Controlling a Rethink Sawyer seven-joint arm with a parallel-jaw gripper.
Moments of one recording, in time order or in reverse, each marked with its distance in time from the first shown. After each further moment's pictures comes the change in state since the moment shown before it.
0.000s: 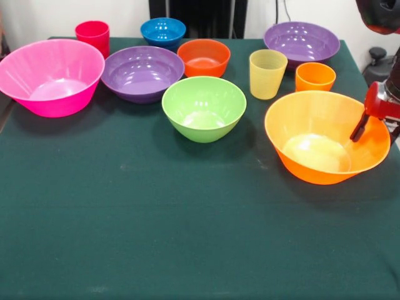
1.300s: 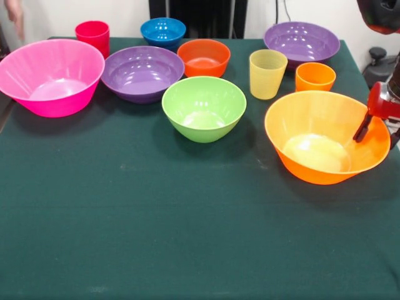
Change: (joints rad) arm 0.000 0.000 0.000 -0.003 0.017 0.000 0.000
